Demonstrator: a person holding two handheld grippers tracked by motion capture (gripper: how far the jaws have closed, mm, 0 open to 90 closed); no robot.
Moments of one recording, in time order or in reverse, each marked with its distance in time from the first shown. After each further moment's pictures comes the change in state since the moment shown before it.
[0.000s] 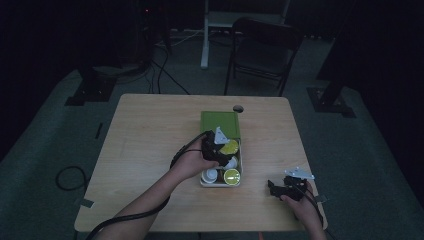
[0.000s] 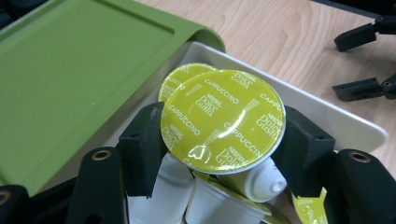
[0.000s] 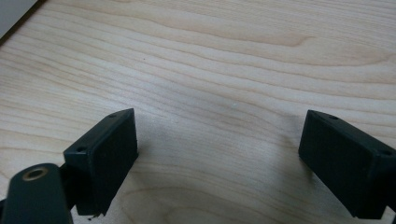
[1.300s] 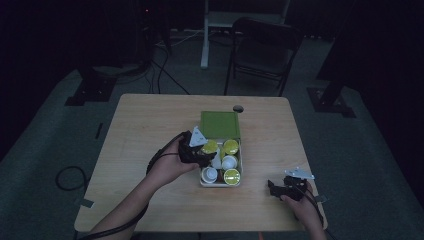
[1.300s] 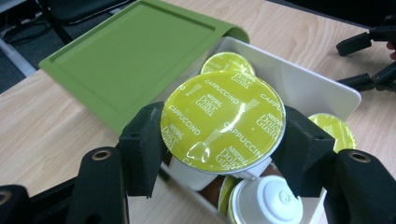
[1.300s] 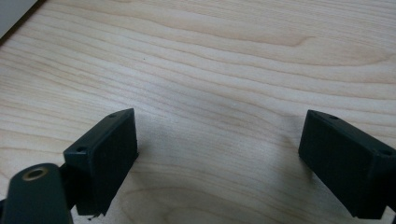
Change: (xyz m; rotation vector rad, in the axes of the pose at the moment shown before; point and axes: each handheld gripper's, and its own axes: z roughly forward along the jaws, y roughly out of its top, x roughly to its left) left arm 0.017 -0.028 -0.059 -0.051 0.056 -0.032; right arm 0.000 0.000 0.000 0.000 0.000 0.000
